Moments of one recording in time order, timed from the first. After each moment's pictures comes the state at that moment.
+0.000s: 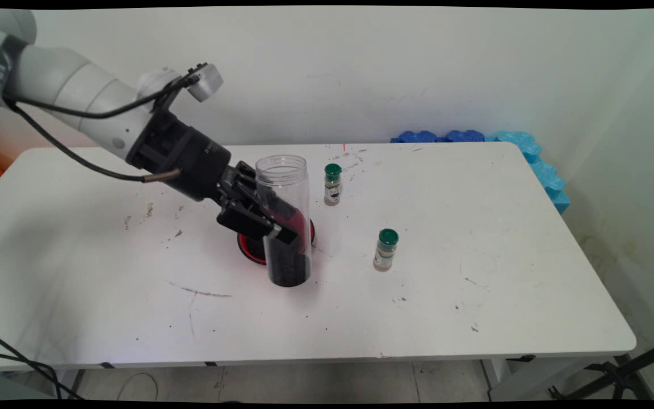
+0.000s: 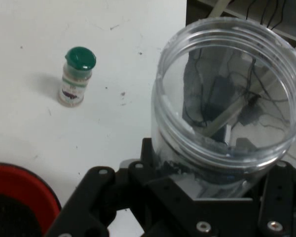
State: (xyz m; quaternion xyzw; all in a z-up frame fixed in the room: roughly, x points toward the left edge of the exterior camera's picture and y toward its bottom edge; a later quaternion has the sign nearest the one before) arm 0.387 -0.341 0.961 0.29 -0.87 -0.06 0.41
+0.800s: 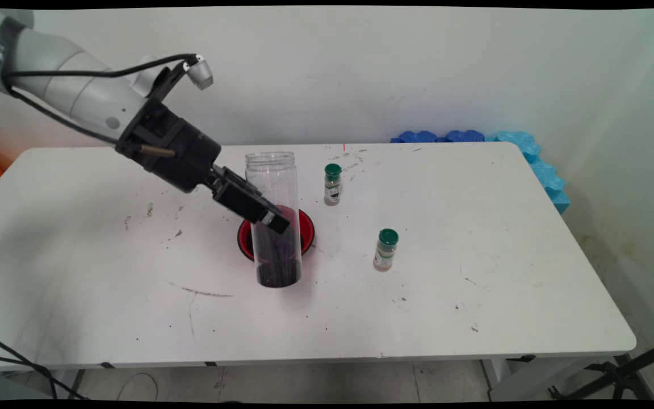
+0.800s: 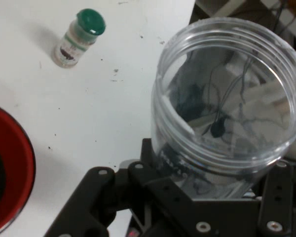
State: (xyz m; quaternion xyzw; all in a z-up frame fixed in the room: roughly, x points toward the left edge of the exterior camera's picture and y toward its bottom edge) arm 0.404 -0.352 0.964 0.41 -0.81 -0.14 0.39
